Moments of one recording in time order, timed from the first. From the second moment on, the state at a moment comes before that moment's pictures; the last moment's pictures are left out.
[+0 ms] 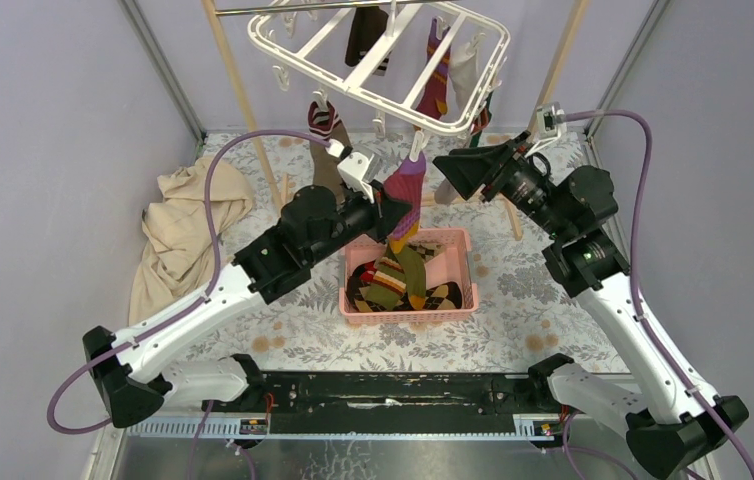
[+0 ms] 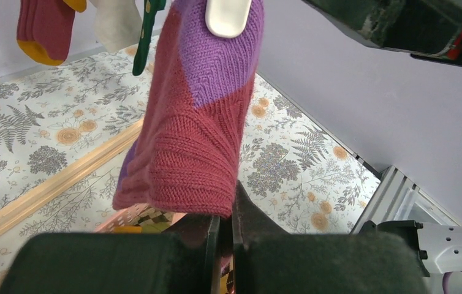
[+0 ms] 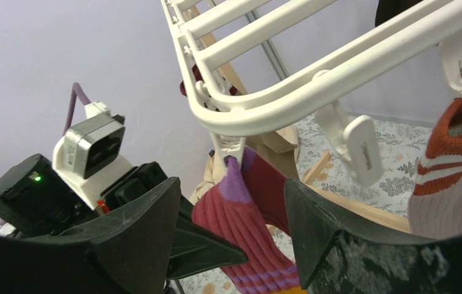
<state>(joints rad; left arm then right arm) -0.88 1.18 1.16 -0.07 -0.04 -0.30 0.43 0.98 1.11 0.11 -0.38 0.65</state>
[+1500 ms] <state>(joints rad) -0.88 1.18 1.25 -0.20 0.03 -0.30 0.68 1.11 1.28 -0.03 -0.09 0.50</state>
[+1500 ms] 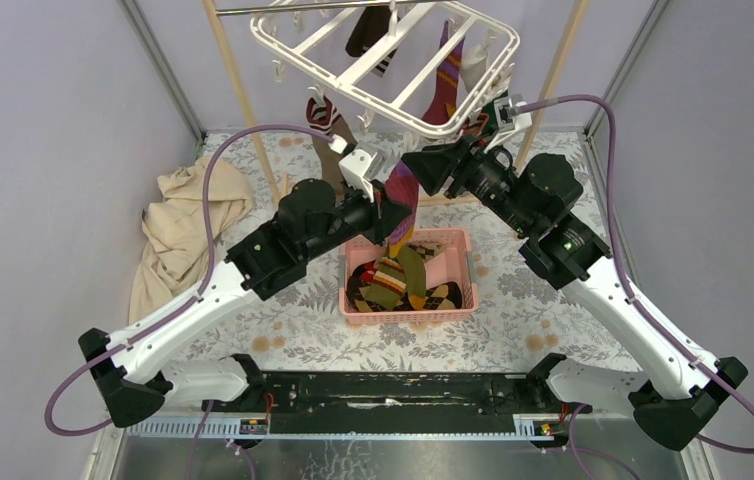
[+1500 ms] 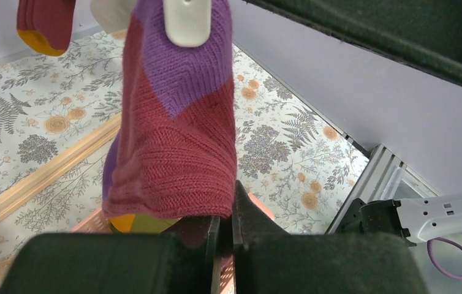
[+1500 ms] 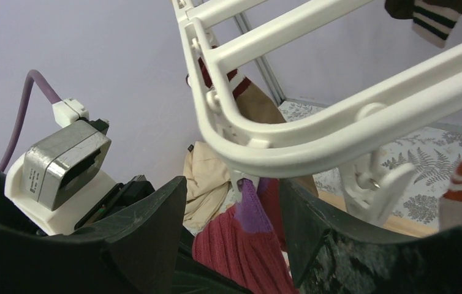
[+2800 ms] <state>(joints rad) -0.88 1.10 1.24 -0.29 0.05 -0.30 0.75 1.16 1.26 0.07 0.07 0.50</state>
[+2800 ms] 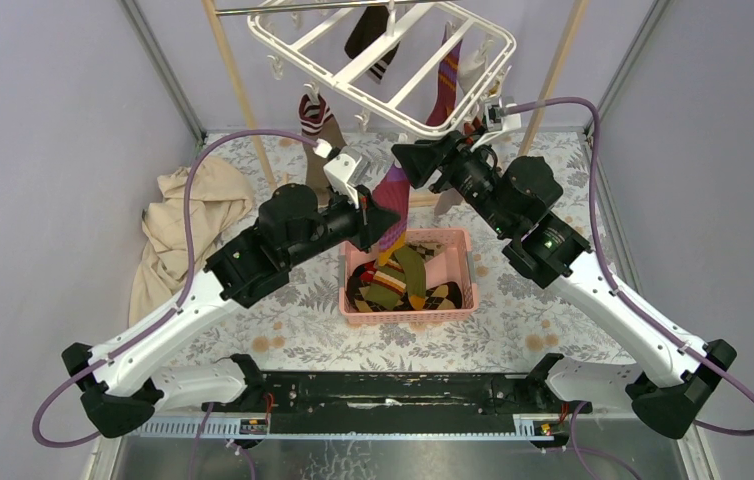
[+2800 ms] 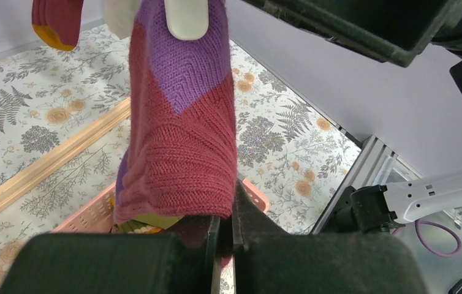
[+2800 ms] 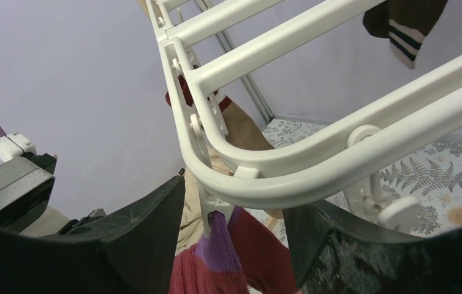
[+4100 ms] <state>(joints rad) -0.88 1.13 1.24 -0.29 0.07 -0.31 0.77 1.16 1.28 0.13 0.14 0.51</state>
